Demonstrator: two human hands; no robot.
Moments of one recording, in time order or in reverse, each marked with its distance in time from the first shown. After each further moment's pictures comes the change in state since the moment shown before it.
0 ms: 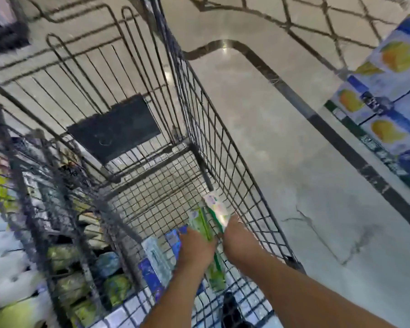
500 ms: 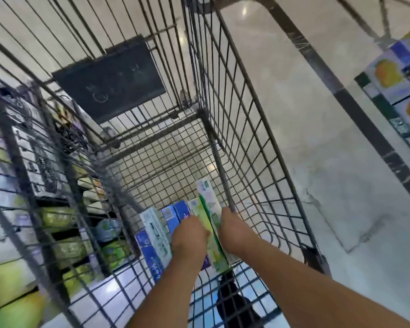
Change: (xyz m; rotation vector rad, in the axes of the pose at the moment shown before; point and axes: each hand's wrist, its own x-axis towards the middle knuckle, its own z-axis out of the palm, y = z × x) left_hand 0.032 -0.045 0.031 0.464 0.011 0.028; right_hand 0.049 0.024 0.071 -0.188 -0.201 -0.080
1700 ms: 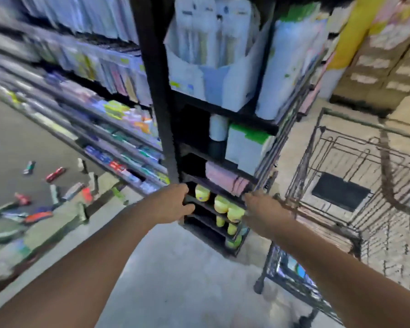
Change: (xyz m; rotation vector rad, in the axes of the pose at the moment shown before) left_hand -0.631 -0.398 -0.048 -0.466 0.577 -0.258; right_hand -0.559 -0.247 0.075 -0.975 0.353 -1.151
